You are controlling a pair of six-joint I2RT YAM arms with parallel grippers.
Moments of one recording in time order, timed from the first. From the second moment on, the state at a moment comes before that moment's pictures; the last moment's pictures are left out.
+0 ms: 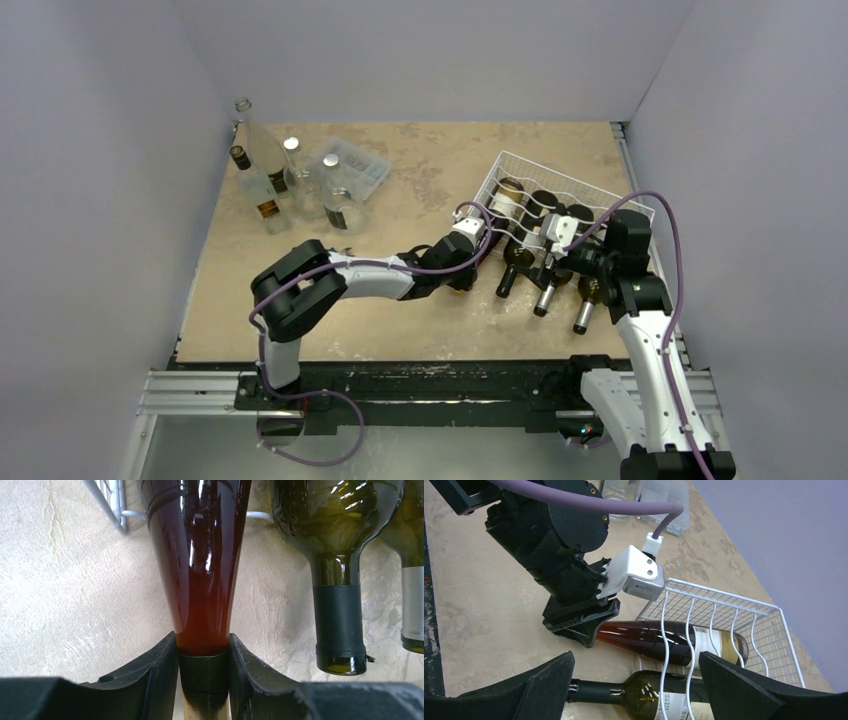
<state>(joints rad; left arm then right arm) -0.99 1.90 1.08 0.13 -0.18 -0.49 0.01 0.77 0.76 -0.50 -0.93 -0.80</state>
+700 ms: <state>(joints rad) -1.05 1.79 0.95 0.16 -0.29 -0.47 0.01 0.76 0.76 -0.50 -0.93 -0.80</state>
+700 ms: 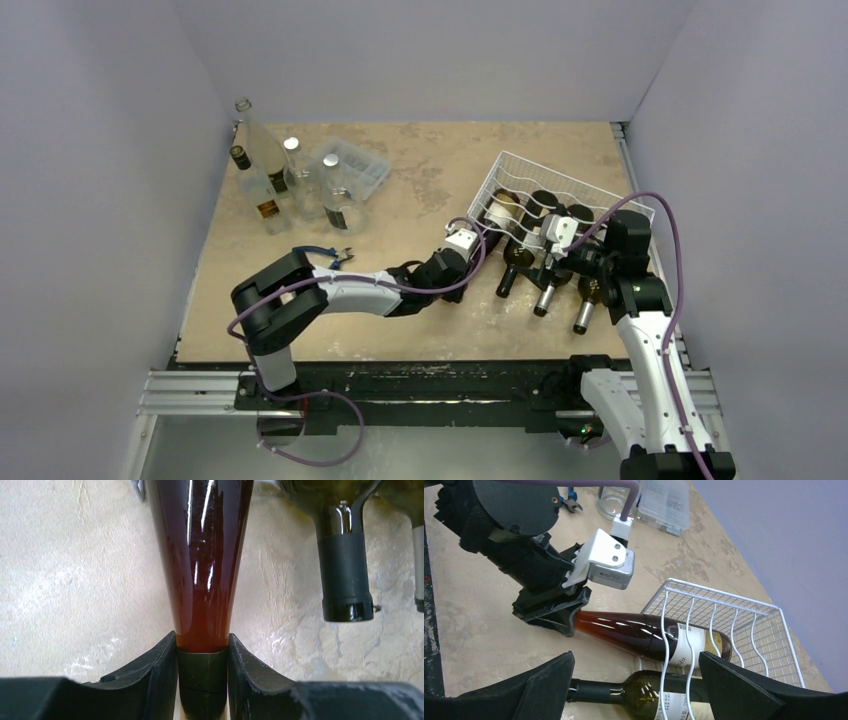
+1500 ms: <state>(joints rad) -1.14 1.53 0.64 0.20 -0.35 -0.47 0.01 0.76 0.73 -0.50 -0.93 -0.81</state>
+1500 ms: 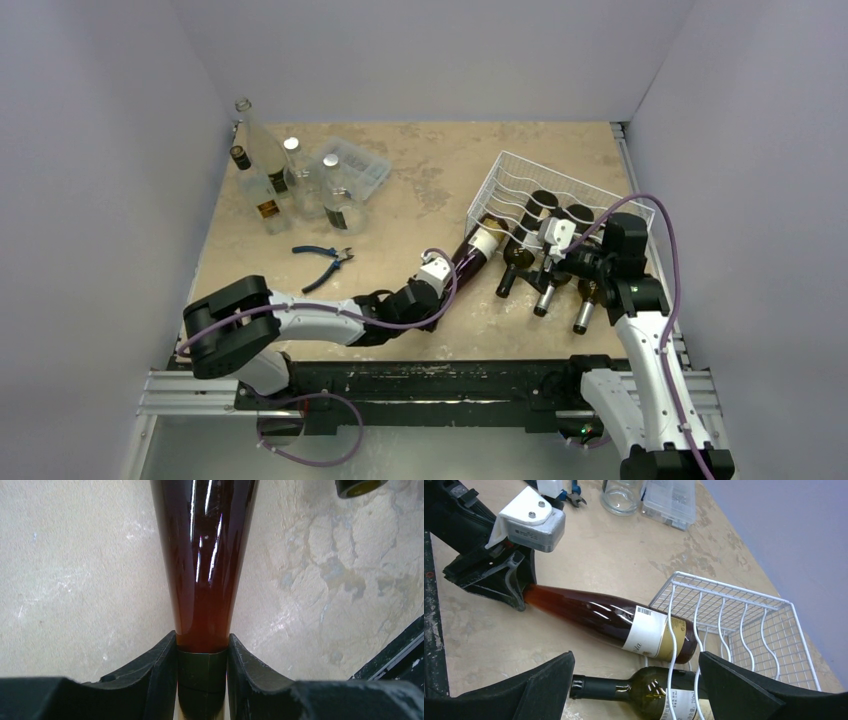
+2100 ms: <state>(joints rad) -1.23 1.45 0.56 0.12 -0.41 -0.54 -0.02 0.76 0.73 -0.50 -0.94 -0.81</state>
